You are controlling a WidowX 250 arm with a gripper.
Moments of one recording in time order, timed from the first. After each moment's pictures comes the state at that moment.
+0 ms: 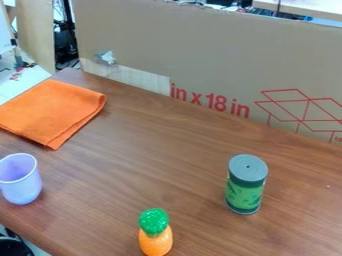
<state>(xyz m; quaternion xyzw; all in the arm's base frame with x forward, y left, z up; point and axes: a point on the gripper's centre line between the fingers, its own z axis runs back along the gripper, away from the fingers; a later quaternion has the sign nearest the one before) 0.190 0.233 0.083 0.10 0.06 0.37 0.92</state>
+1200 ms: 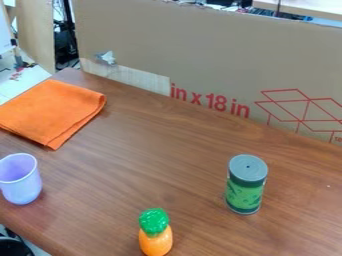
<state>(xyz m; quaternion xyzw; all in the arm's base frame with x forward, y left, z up) 0.194 0.236 0.053 0.03 0.08 0.38 0.92</state>
